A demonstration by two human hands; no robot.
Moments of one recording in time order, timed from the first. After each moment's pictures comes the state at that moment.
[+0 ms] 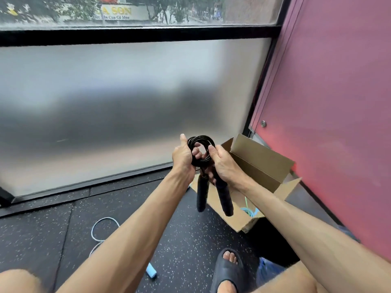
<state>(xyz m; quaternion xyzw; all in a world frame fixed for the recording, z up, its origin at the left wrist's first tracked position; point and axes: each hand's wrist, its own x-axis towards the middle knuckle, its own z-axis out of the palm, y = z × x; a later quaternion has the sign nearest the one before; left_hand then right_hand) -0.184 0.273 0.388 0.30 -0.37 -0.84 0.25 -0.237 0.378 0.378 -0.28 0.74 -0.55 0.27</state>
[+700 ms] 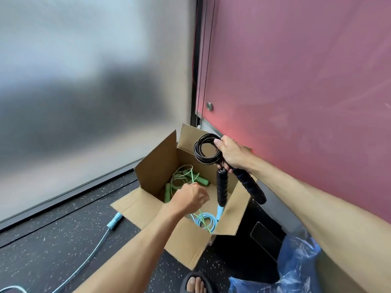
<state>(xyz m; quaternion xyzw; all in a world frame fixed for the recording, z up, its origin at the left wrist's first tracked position) -0.354 0.354 0.182 0.00 -0.94 -0.30 -0.13 -0.450 0.488 0.305 -0.16 0.89 -0.38 0.20</state>
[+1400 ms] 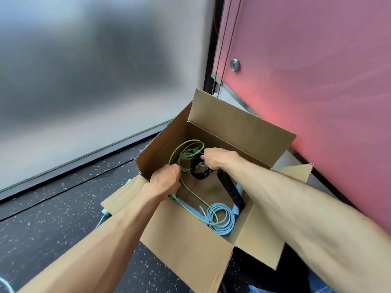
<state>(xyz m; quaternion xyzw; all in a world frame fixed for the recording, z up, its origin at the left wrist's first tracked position) -0.383 0.255 0.094 0.15 -0.95 -0.19 -0.20 -0.507 0.390 0.126 -0.28 0.90 0.04 0.34</state>
